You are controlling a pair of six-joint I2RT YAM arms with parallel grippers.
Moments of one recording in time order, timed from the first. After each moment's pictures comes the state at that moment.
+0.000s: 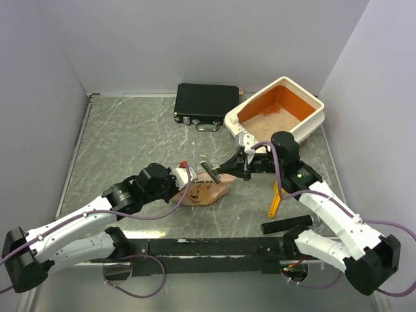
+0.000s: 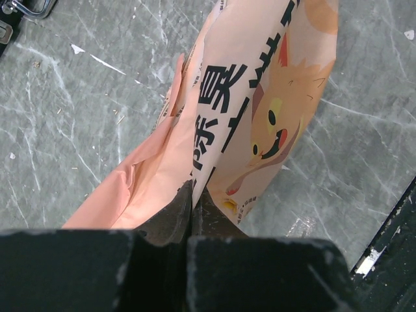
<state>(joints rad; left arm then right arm) -0.89 0.90 0.69 -0.38 -0.04 0.25 0.53 0.96 0.85 -0.15 -0.87 -0.29</state>
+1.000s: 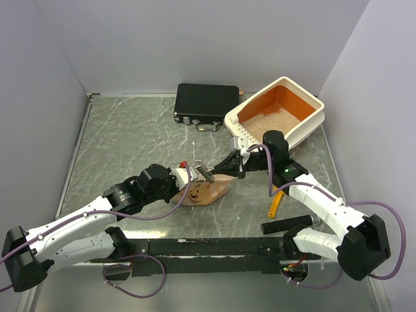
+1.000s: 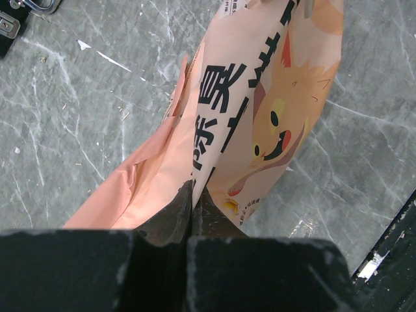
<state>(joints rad) -0.91 0.90 0.68 -0.38 -0.09 0.24 0.51 1.11 0.77 0.10 -1.05 -0.35</state>
